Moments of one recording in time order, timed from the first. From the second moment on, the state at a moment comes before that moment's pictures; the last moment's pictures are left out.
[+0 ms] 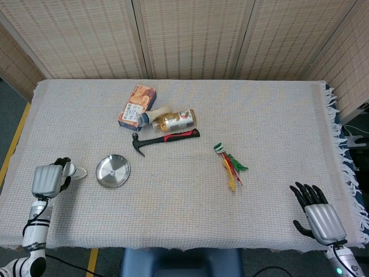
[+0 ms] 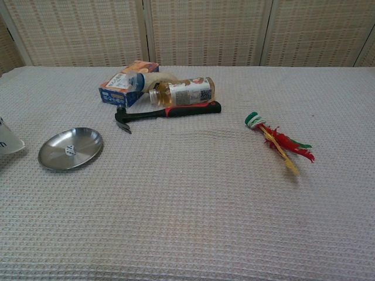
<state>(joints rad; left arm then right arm) -0.41 -1.44 -0.13 -1.30 1.13 1.22 0.38 0.07 -1.09 -0.07 -1.74 -1.53 1.33 -0.20</state>
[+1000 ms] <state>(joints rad) -0.28 -1.31 -0.04 -1.45 1.38 1.36 0.07 0.06 -1.09 -0.07 -1.74 -1.55 1.37 -0.21</state>
